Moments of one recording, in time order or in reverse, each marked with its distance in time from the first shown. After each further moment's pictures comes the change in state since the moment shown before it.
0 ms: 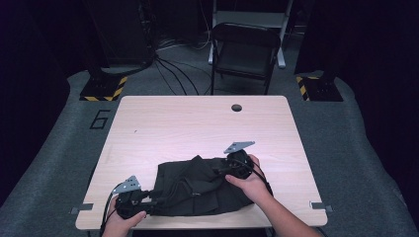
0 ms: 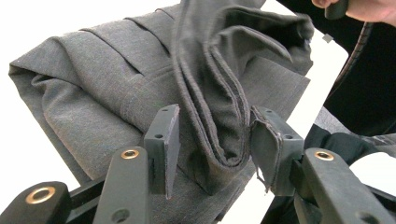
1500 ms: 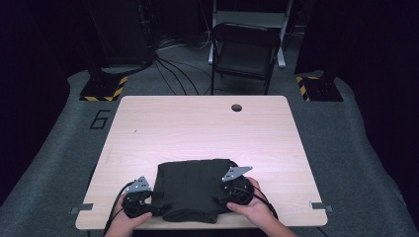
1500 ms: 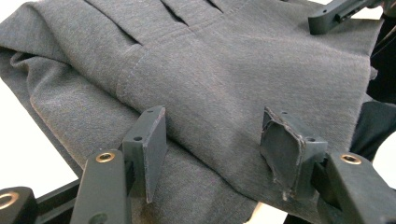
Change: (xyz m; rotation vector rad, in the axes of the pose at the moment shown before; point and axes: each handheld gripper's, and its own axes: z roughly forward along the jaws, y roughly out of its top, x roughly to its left) left arm 0.004 -0.004 0.022 0.130 0.028 0.050; right arm 0.040 -0.053 0.002 0.058 0.065 -0.068
